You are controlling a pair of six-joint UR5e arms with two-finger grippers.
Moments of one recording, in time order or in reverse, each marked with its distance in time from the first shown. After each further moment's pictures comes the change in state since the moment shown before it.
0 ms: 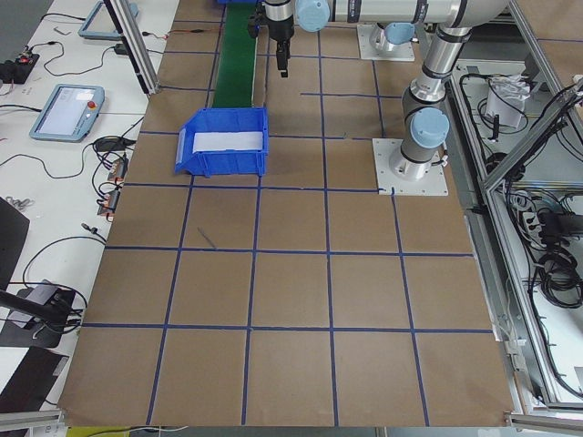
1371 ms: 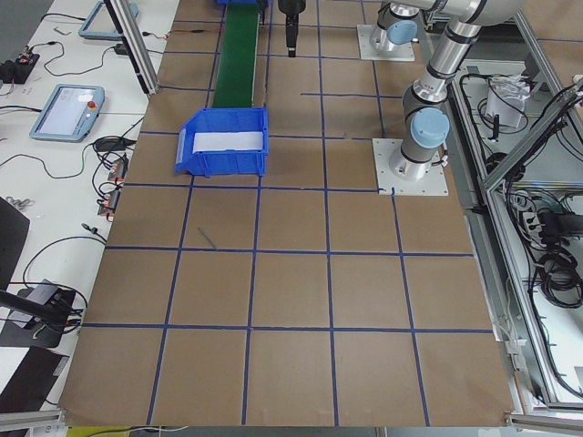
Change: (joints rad) left arm -0.011 0.107 0.099 -0.157 0.047 -0.028; right arm 0.054 0.053 0.000 -0.096 -0.095 0.050
